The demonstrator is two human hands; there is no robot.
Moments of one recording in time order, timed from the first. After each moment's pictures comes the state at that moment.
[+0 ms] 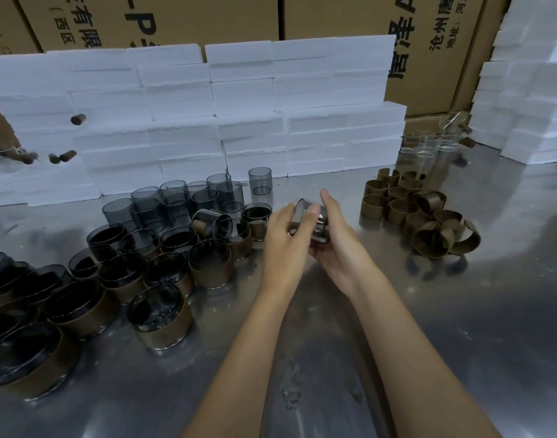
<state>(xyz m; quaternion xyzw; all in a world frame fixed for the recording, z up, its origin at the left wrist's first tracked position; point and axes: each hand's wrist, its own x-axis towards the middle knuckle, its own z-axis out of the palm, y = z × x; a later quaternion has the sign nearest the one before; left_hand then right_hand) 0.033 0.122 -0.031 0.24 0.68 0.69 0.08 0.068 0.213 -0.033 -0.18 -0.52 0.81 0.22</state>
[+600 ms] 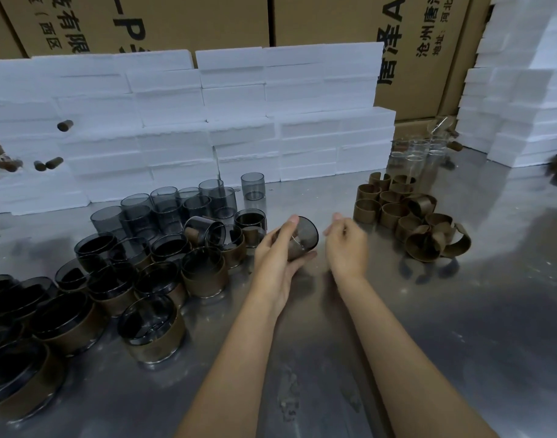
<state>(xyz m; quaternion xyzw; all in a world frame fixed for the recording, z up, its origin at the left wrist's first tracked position) 0.017 0.129 -0.047 0.08 0.46 0.85 0.26 0.056 0.233 -0.054 -0.35 -0.69 0.49 0.40</state>
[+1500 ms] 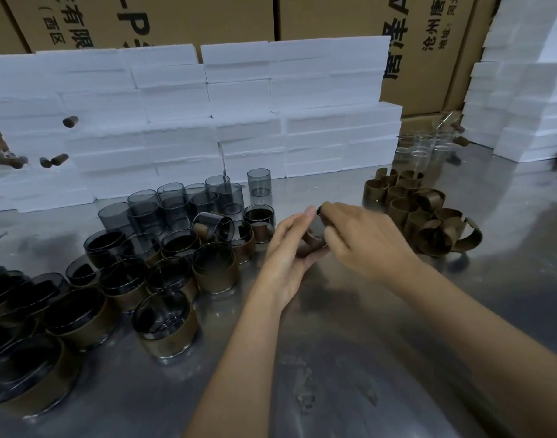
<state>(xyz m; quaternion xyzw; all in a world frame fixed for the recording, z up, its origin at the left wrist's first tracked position) 0.009 0.122 -0.051 0.17 0.42 0.83 0.33 0.106 0.232 -0.007 -0.05 -0.96 0.03 0.26</state>
